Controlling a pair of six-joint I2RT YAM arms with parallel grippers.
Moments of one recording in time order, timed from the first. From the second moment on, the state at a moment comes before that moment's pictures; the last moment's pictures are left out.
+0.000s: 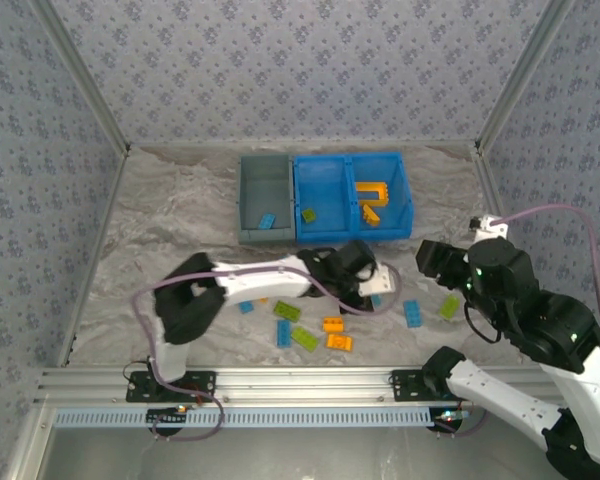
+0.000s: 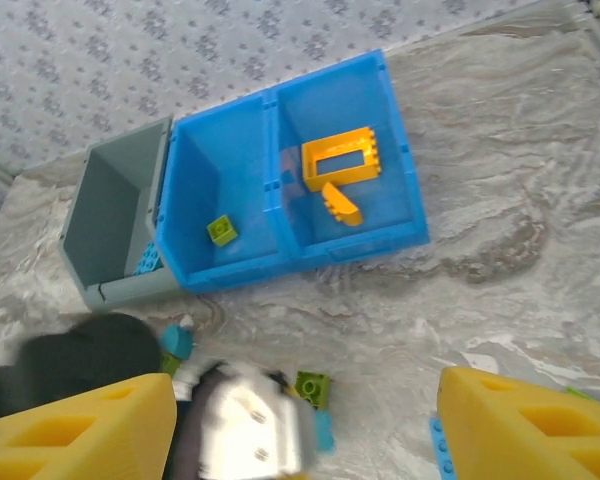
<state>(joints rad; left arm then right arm) -1.12 1.86 1.36 -0.38 0.17 0.24 0.71 0.71 1.32 -1.21 0.40 0.66</state>
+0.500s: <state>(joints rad) -0.59 1.68 1.40 -0.61 -0.07 -0.27 0.89 1.07 1.11 -0.78 0.13 0.50</state>
